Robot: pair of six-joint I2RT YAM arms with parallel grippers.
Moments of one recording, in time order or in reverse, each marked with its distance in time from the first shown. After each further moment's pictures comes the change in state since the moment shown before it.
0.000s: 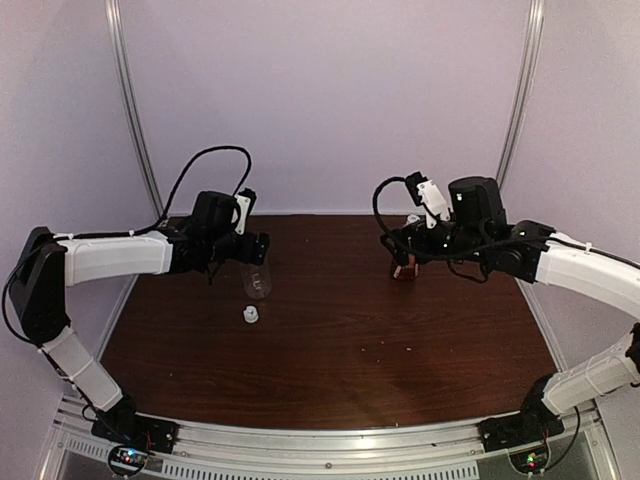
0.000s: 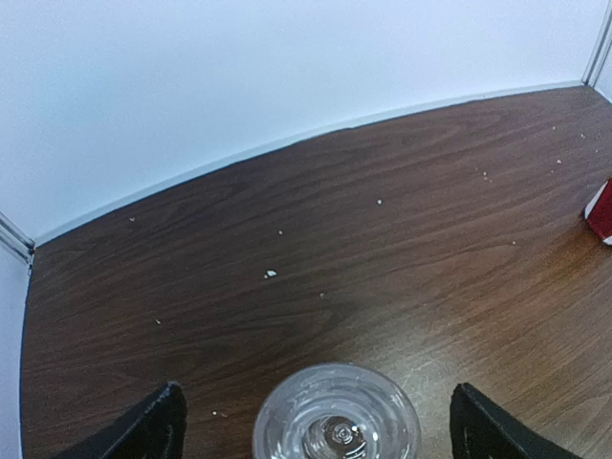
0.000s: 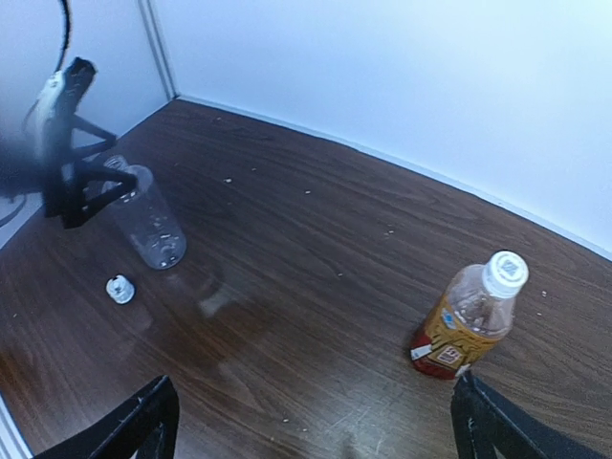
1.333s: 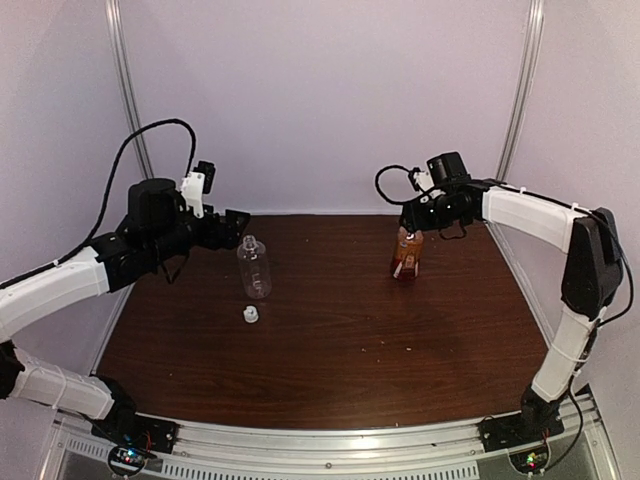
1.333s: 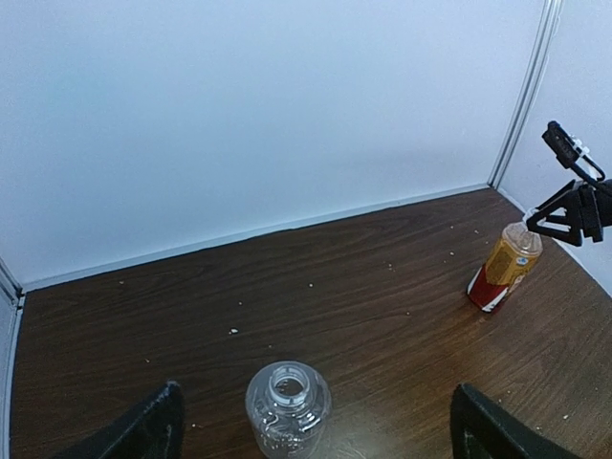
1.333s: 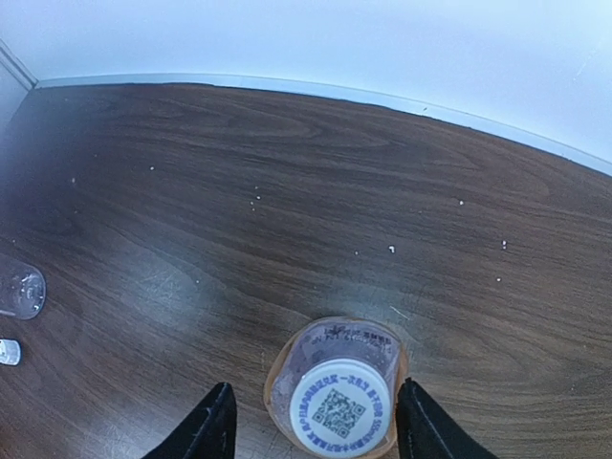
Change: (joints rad) left arm 0.000 -0.441 -0.135 -0.014 0.141 -0.075; right arm -0.326 0.522 0.448 -0.222 -0.077 0.041
